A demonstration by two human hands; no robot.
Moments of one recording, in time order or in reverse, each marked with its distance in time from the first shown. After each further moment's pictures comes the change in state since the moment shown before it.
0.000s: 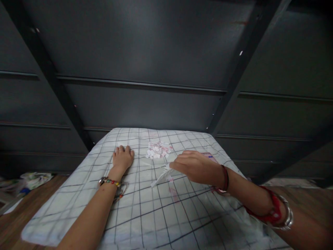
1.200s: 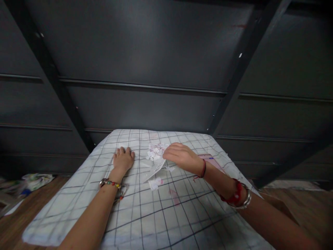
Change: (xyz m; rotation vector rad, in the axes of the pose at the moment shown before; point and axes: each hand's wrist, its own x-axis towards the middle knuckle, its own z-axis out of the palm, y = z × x) left_hand 0.000 -0.002 0.000 -0.030 -0.018 -0.007; right_hand 0.029 0.022 0.039 0.002 0.298 -0.002
